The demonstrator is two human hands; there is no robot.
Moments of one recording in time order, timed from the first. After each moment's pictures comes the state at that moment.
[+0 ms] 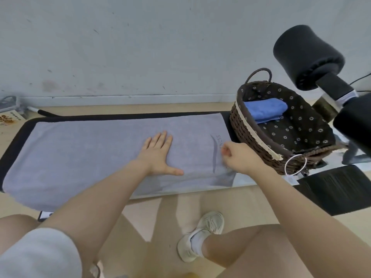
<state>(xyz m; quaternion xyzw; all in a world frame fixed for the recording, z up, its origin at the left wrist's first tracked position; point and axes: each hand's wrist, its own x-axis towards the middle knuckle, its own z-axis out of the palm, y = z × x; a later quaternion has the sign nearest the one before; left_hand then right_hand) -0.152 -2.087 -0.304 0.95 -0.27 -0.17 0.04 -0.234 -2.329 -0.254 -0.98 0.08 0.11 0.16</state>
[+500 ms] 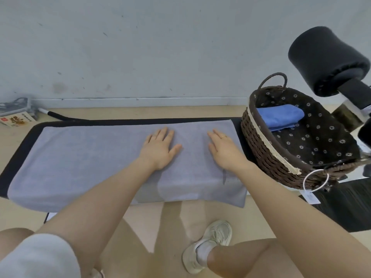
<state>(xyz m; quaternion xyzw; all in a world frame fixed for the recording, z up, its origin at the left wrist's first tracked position) -0.122 -2.087 -0.295 0.97 -0.21 -0.11 0.09 -0.177 -2.293 -0.275 -0.98 0.02 0.07 0.19</state>
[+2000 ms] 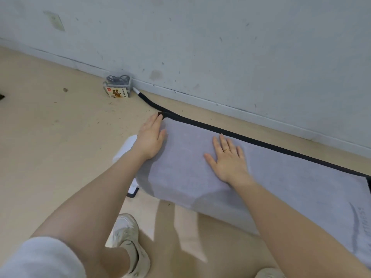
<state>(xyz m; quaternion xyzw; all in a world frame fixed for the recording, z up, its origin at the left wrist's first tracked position) -0.083 -1.783 -0.303 0.96 0.04 0.03 0.29 -0.087 -2.023 -0.306 -0.99 -0.10 0.13 0.04</state>
